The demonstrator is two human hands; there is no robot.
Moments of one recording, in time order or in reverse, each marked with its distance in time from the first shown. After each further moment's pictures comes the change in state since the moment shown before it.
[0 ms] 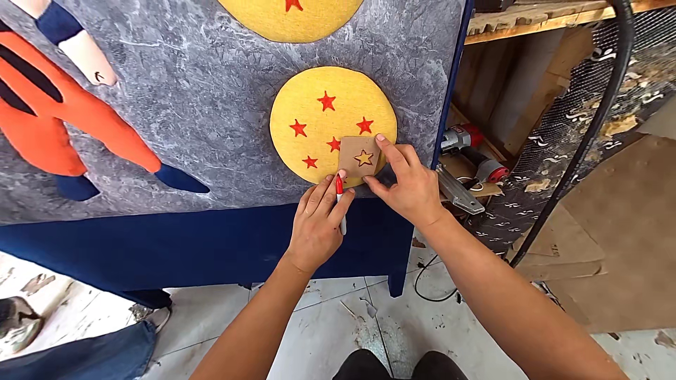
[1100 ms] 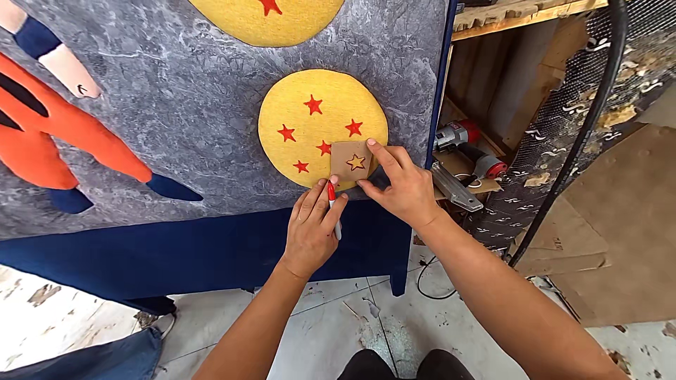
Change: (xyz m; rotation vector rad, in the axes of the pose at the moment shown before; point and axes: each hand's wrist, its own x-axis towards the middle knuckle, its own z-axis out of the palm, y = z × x) left_hand -0.006 -0.002 0.004 0.005 0.032 0.015; right_hand -0.003 0.006 0.003 0.027 0.036 -0.049
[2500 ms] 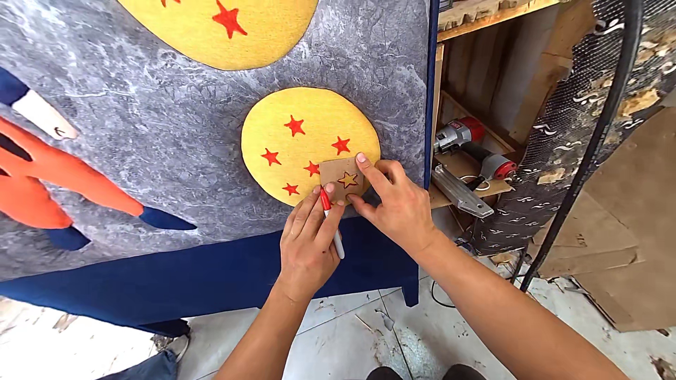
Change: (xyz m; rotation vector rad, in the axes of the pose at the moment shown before) left_hand 0.033 0.003 -0.008 -0.045 0.088 0.007; right_hand 0.000 -0.014 0.006 -0.043 -0.015 0.146
